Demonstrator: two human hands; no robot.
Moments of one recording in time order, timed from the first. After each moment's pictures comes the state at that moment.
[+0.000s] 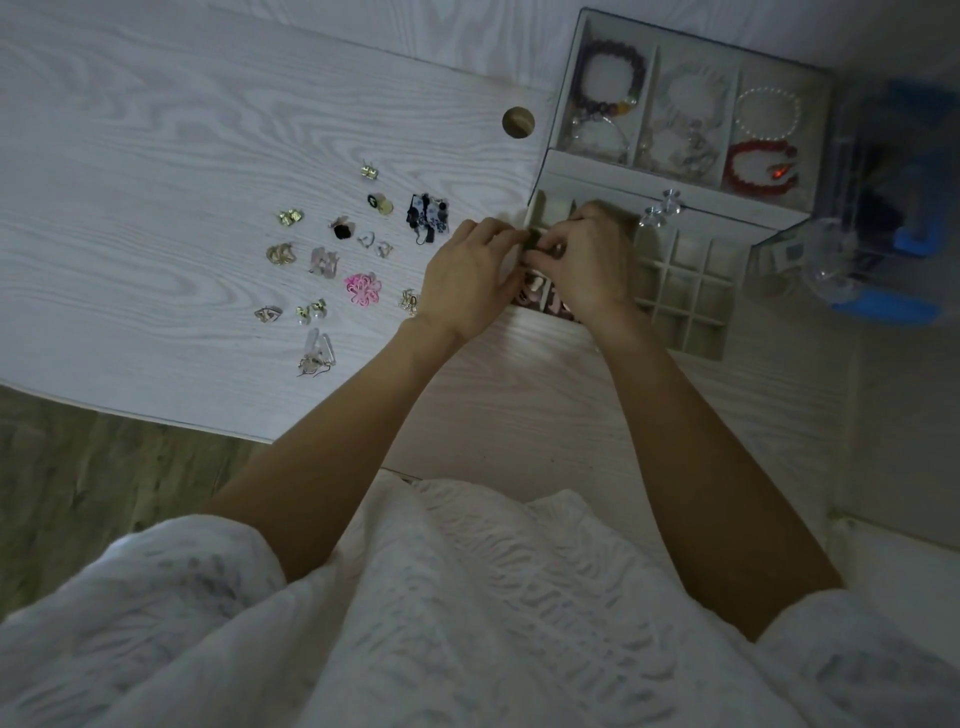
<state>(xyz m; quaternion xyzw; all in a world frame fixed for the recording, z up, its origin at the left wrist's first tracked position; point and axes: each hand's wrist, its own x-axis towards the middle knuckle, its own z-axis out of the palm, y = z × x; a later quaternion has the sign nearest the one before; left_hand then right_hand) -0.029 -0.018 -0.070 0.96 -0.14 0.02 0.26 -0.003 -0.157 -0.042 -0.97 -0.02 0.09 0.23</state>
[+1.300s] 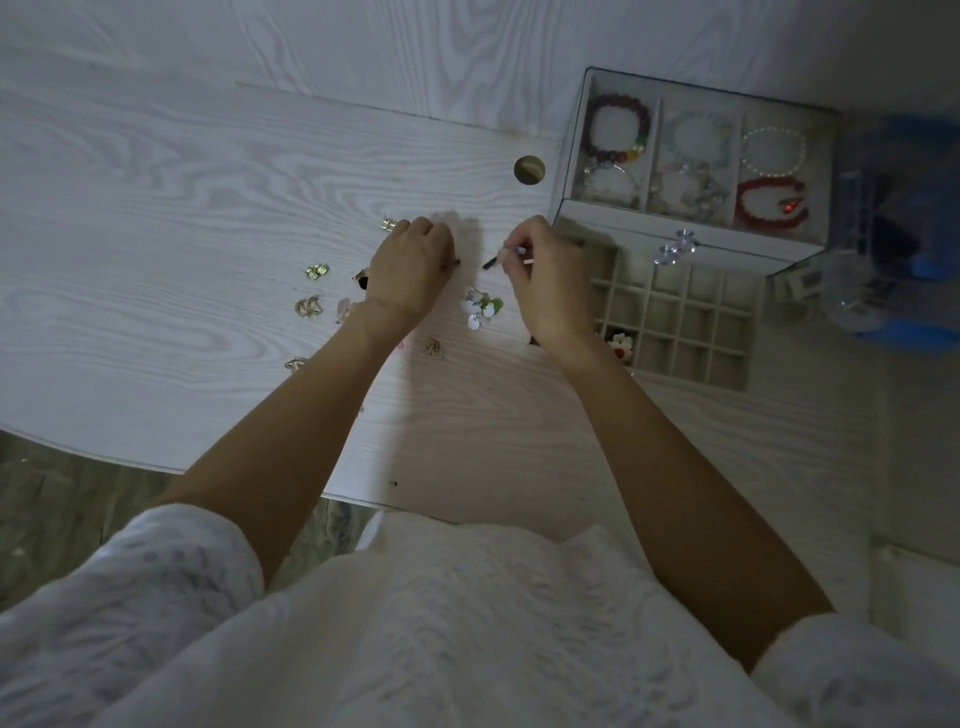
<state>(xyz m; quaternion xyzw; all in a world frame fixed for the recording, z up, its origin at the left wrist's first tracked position) 0.024 0.054 -0.063 0.98 -0.06 -0.06 0.17 0.004 -0.101 -0.044 -0.91 -0.02 -0.01 0.40</state>
